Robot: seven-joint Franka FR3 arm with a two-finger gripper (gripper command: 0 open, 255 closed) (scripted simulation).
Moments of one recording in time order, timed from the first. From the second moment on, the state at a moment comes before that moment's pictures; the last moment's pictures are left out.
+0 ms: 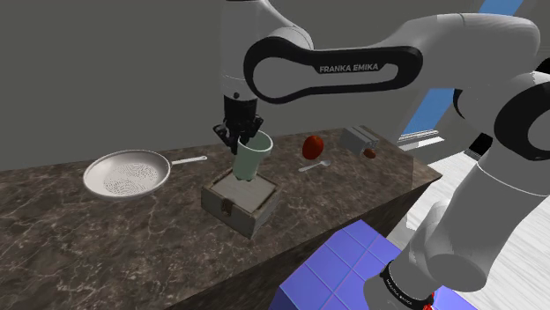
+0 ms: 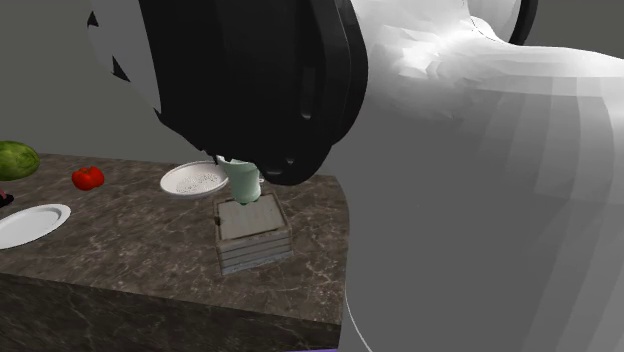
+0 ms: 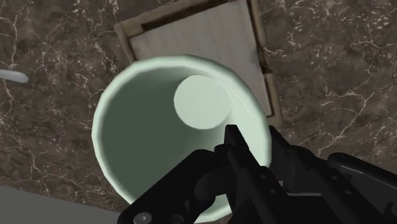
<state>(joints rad) 0.19 0.07 0.36 -1.76 -0.18 1.80 0.65</state>
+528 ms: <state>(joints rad) 0.19 0.08 0.36 -1.85 -0.19 1.90 0.67</state>
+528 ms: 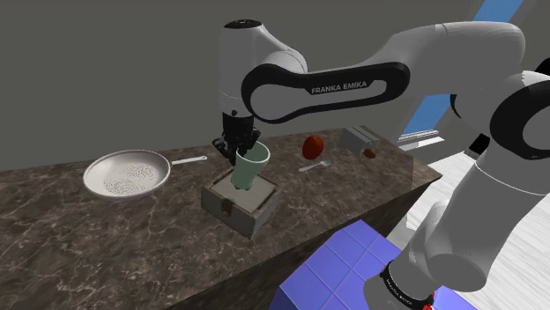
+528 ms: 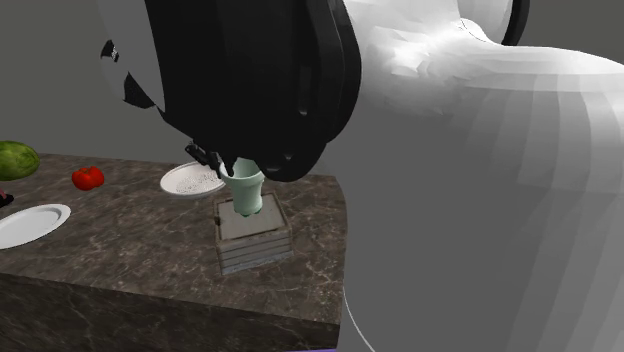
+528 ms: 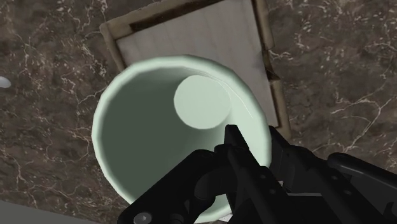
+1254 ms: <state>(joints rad) 0.19 0.08 0.36 -1.86 -0.19 1.91 0.67</state>
